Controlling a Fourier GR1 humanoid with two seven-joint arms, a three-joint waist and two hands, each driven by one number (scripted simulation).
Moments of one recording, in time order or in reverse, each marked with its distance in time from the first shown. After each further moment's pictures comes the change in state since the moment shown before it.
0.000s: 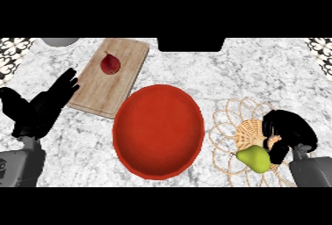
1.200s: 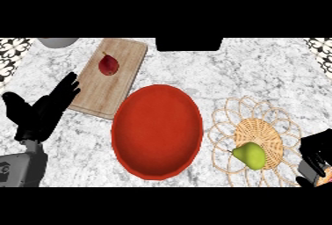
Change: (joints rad) left arm 0.023 -0.023 0.009 0.005 -0.026 -0.008 -0.019; right arm 0.302 -0.274 -0.116 -0.424 -0.156 0.029 -0.629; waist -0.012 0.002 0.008
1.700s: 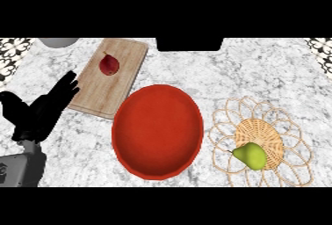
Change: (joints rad) left arm 0.002 -0.002 0.002 -0.035 0.002 0.000 0.028; right arm -0.023 -0.029 -0.217 -0.438 -0.239 0.293 0.204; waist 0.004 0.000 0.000
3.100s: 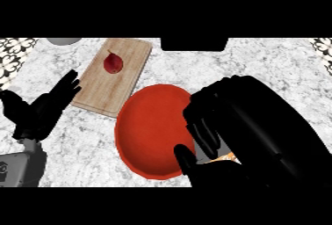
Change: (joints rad) left arm -0.012 -0.005 0.005 0.005 -0.001 -0.025 -0.001; right arm -0.871 0.483 0.586 0.211 -0.159 -0.135 0.959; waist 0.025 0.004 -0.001
